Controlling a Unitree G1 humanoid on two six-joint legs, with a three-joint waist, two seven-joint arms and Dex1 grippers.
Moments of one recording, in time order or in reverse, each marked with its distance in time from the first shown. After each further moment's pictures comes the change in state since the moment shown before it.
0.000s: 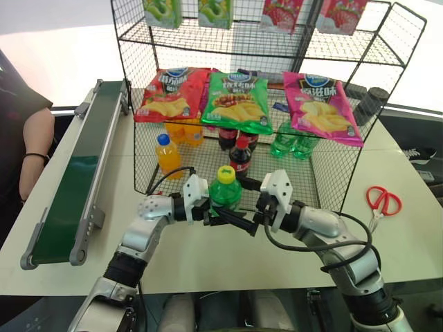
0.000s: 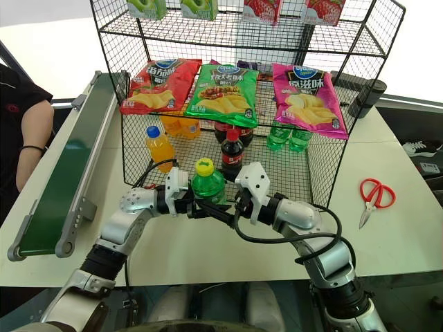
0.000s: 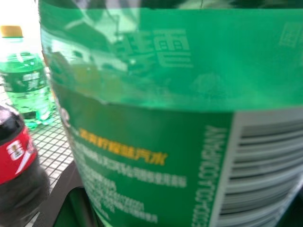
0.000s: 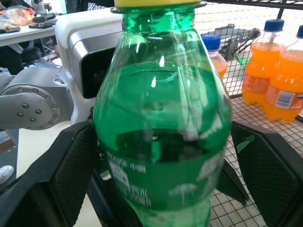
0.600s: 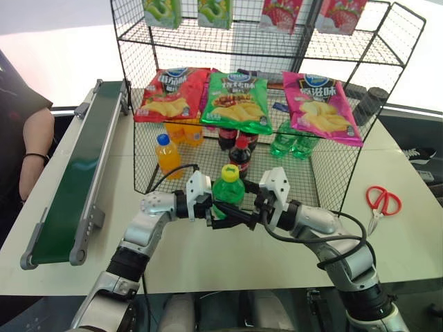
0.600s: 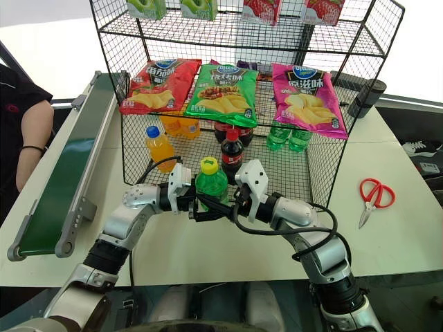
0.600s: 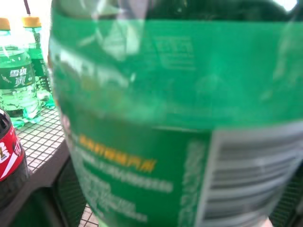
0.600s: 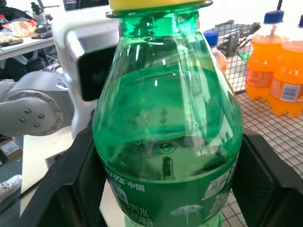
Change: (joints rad) left arm -0.024 -0.001 0.001 0.002 -0.009 0.067 -0.011; right arm -0.006 0.021 -0.018 0.038 0.017 0.007 -0.015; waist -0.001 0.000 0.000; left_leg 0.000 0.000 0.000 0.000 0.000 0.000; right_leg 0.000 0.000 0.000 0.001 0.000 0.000
